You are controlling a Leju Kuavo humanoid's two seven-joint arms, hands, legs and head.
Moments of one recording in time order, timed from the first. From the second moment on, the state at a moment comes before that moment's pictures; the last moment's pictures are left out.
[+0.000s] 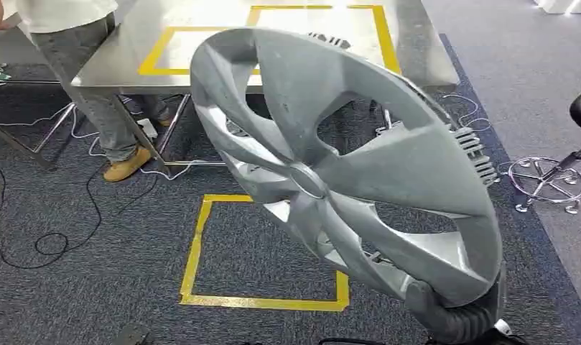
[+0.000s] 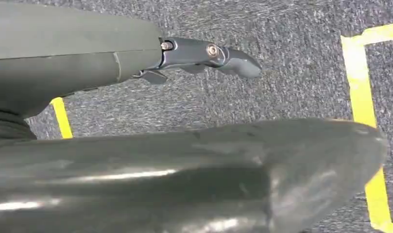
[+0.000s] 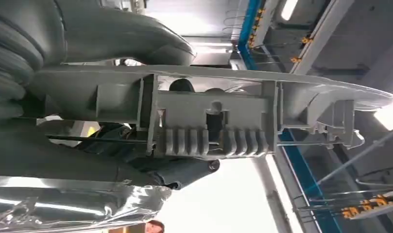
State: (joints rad) left arm -0.02 -0.05 1.15 -0.23 -1.10 -0.07 -0.39; right arm 0.13 -0.10 0.48 -2.08 -0.14 0.11 -0.53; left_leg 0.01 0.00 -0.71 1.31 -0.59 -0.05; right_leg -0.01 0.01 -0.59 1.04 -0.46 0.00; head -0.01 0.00
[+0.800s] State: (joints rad) left arm -0.03 -0.04 1.17 -0.23 -1.12 -0.07 -0.40; right arm 0.13 -0.10 0.48 -2.08 -0.11 0.10 -0.53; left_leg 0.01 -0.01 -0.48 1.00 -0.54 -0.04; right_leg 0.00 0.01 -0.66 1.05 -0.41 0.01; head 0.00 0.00
